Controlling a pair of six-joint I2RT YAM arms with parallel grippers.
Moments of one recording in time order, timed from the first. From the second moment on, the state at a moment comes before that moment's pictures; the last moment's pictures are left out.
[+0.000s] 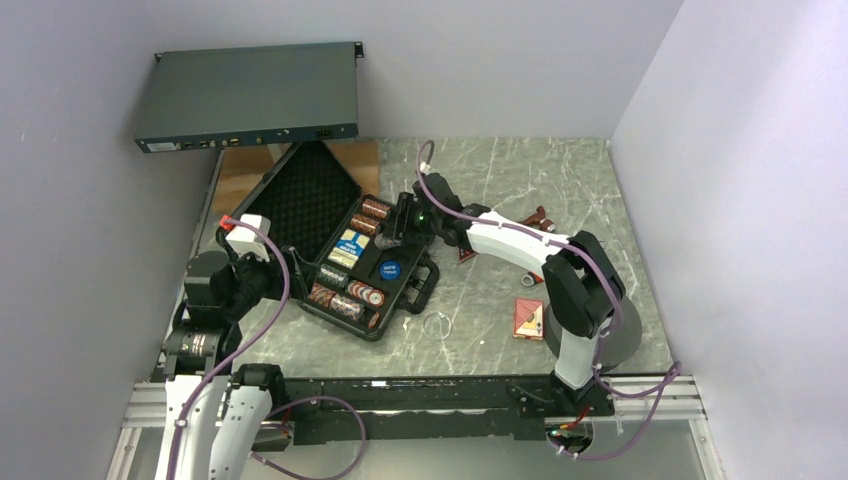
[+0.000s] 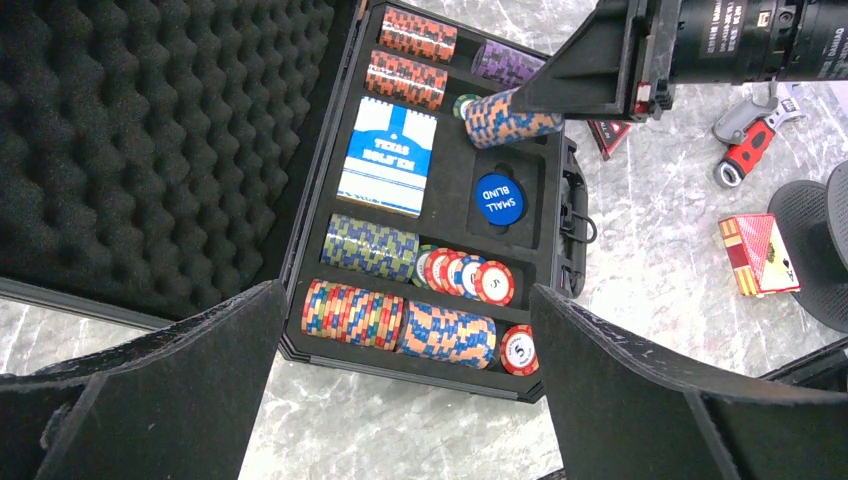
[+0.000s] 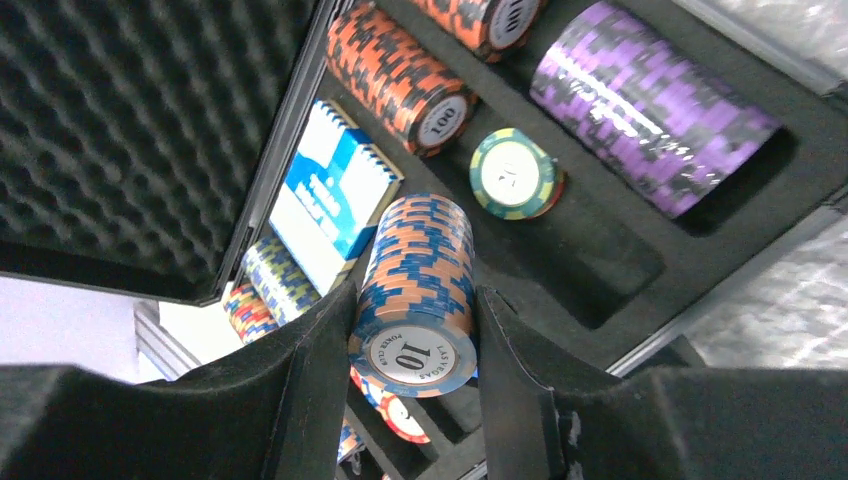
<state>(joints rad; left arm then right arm) -0.03 0.49 0.76 -0.65 0.34 -0.17 0.71 1.82 1.31 -0.16 -0.10 0.79</state>
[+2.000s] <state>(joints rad) -0.03 0.45 0.76 -0.65 0.32 -0.17 0.71 1.67 0.88 0.29 0.03 0.93</state>
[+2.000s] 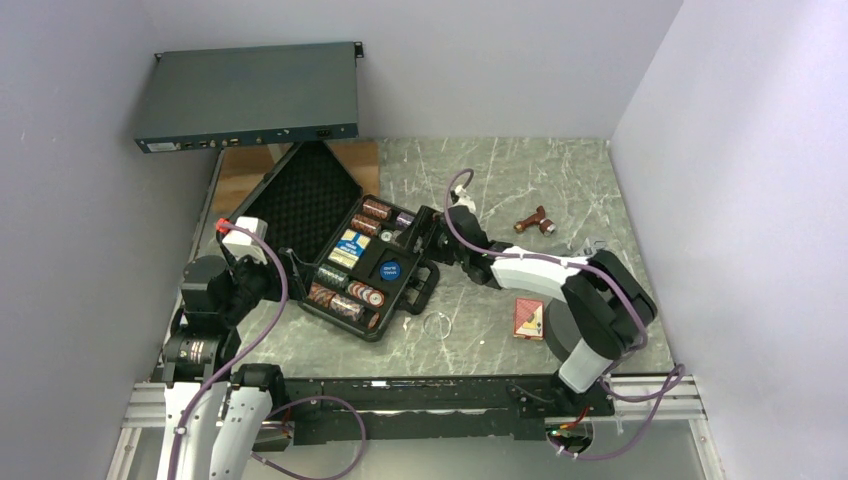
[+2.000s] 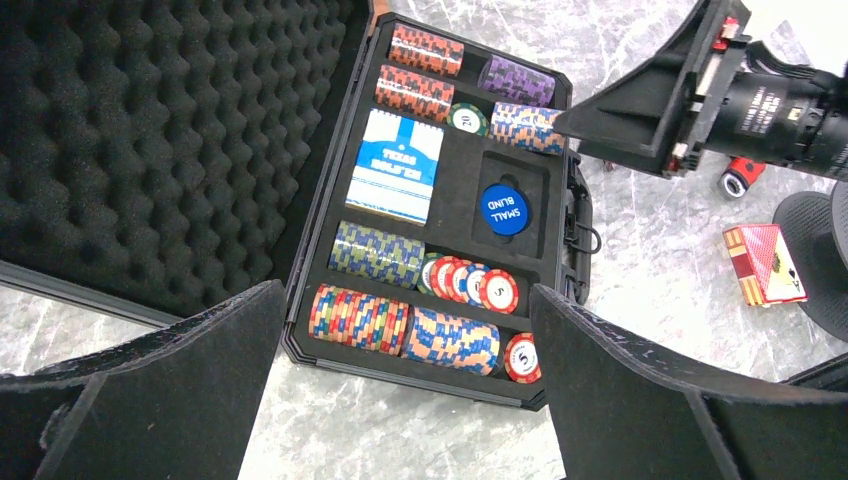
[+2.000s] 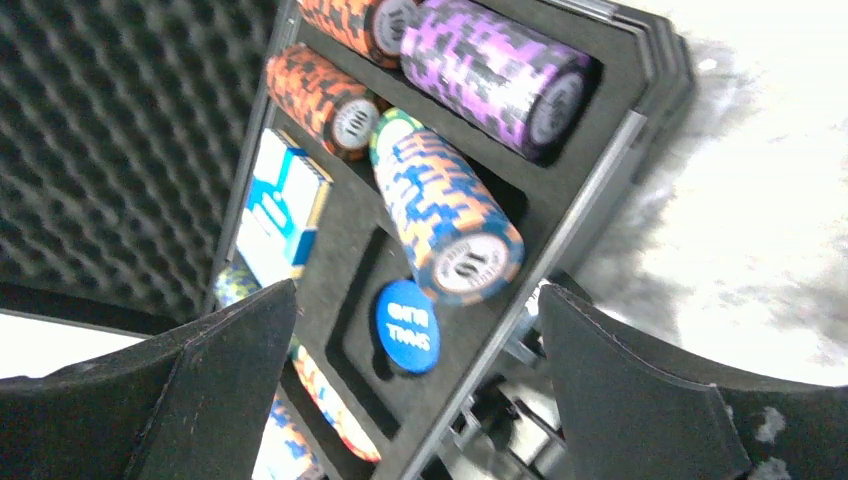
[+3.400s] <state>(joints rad) -0.03 0.45 0.76 -0.65 0.32 -0.17 0.71 1.81 1.16 -0.13 0.07 0.77</state>
